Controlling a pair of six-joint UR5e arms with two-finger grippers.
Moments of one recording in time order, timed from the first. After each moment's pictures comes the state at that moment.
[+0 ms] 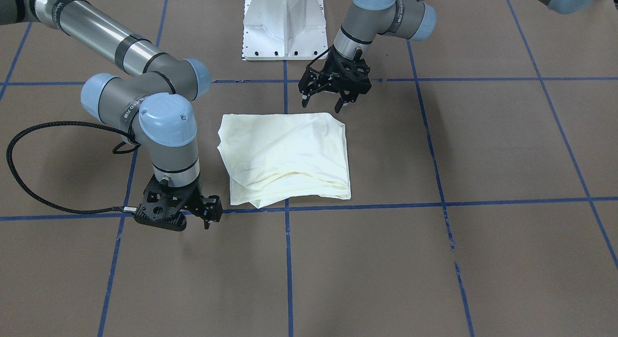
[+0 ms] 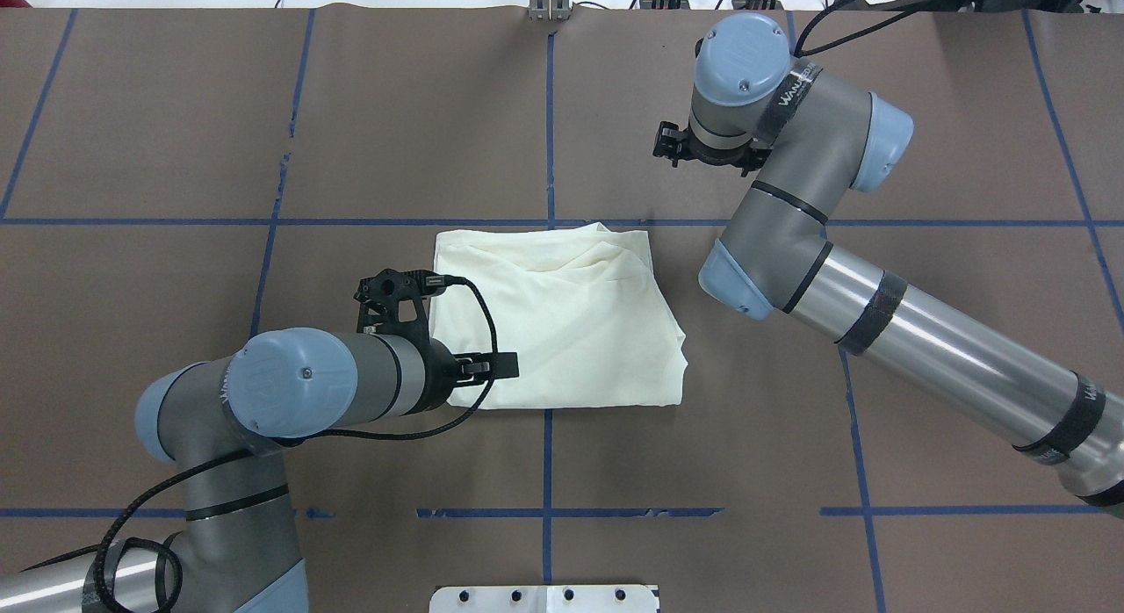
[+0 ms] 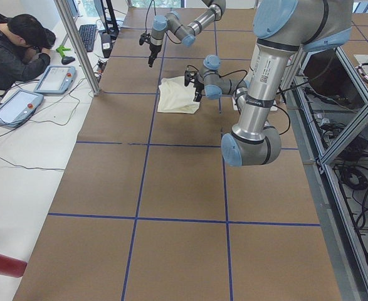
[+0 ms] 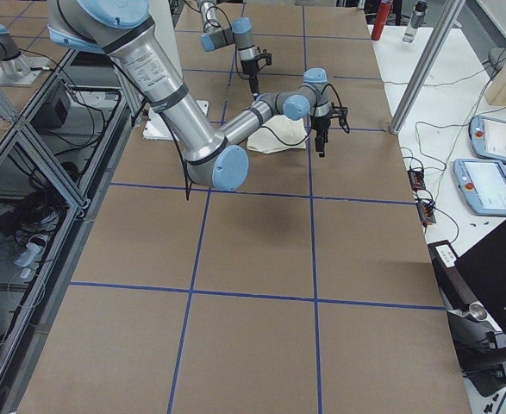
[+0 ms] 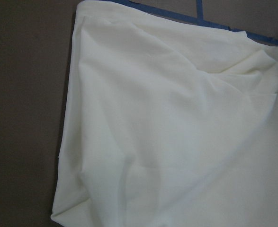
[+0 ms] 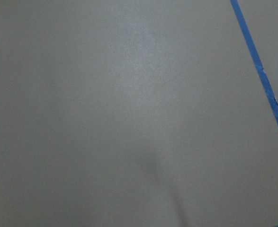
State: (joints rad) left arm -0.35 -2.02 -1.83 -2.01 -1.62 -1.44; right arm 0.76 -0.85 1.38 -1.47 1.76 1.20
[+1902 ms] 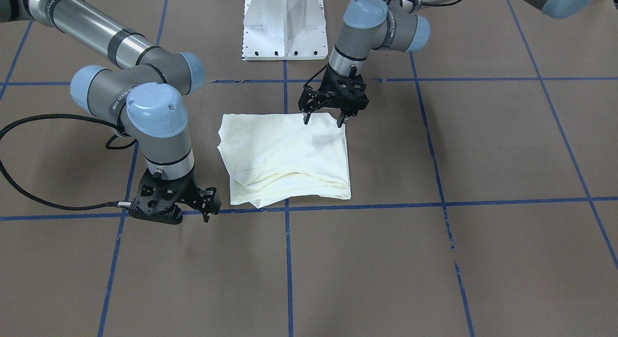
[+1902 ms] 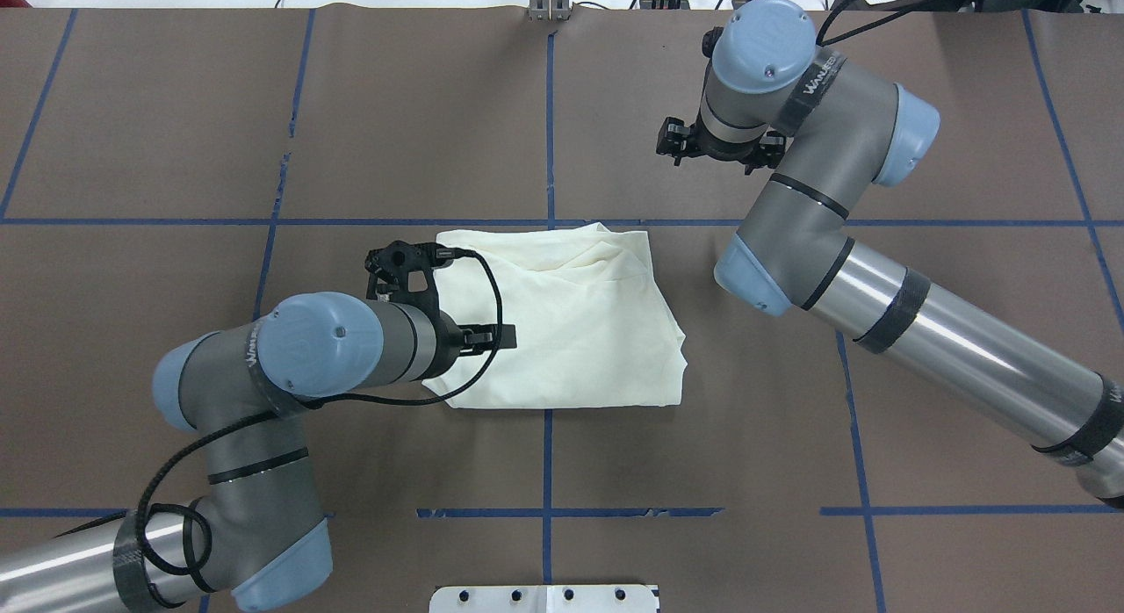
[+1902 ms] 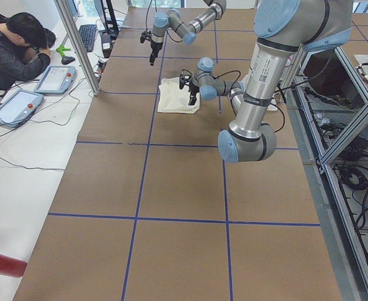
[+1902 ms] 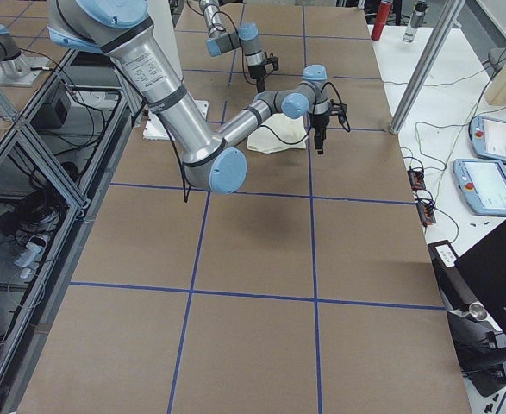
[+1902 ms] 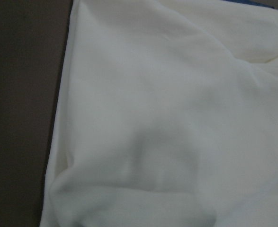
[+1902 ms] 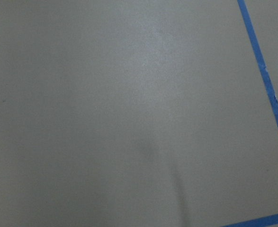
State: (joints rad) left arm -0.41 -2.06 -1.82 -1.91 -1.63 -1.36; right arm 0.79 -0.88 1.46 -1.48 1.84 1.15
